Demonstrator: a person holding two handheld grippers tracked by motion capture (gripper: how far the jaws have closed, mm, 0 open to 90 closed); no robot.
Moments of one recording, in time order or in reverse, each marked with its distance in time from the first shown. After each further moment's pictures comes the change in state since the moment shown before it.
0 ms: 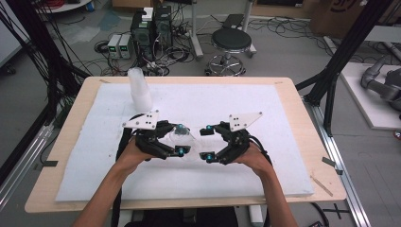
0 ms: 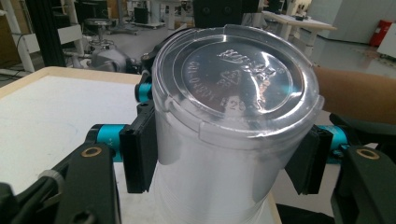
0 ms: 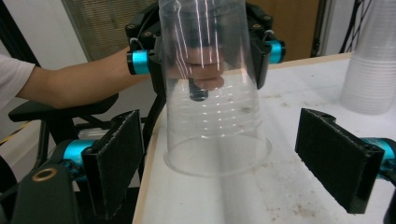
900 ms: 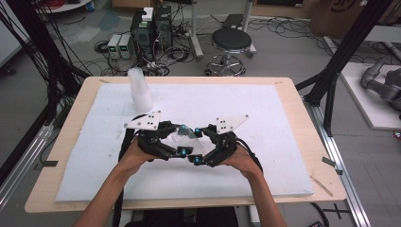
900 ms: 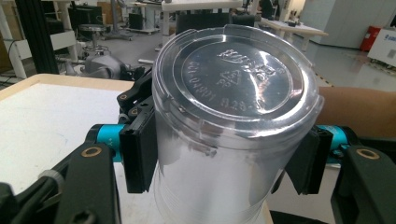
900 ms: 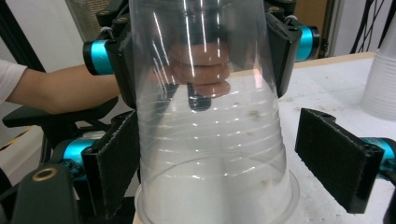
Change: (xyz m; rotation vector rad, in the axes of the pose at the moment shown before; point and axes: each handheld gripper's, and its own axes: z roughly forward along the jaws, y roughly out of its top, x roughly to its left) left arm -0.003 0.002 0.005 -0.021 -0.021 -0.001; right arm 0.000 -0.005 0.033 -0.008 0.020 0.011
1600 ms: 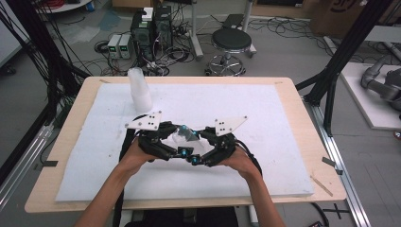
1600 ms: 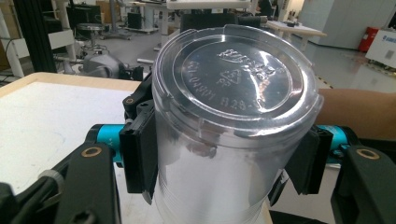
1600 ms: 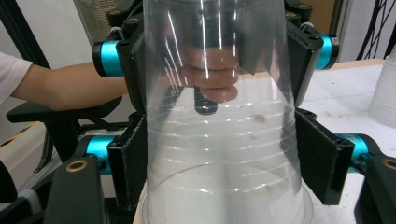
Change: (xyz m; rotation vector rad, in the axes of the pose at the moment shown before) left arm 0.001 -0.002 0.002 0.000 -0.006 -0.005; right arm 0.001 -0.002 0.004 -0.011 0.023 -0.033
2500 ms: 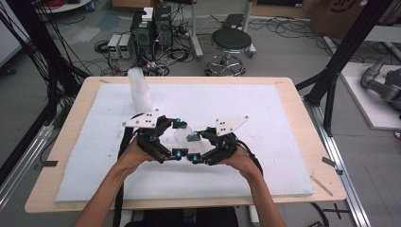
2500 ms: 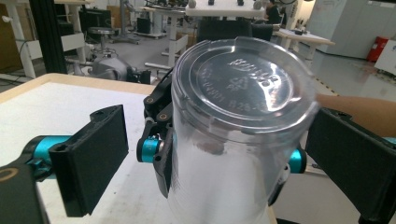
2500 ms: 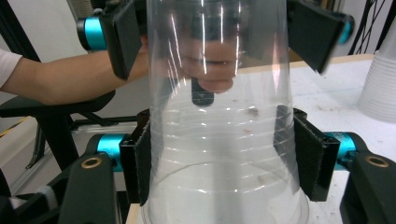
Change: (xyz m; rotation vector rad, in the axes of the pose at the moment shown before) left arm 0.003 0.000 -0.007 -0.018 0.042 -0.008; right arm 0.000 0.000 -0.004 0.025 -0.031 -0.004
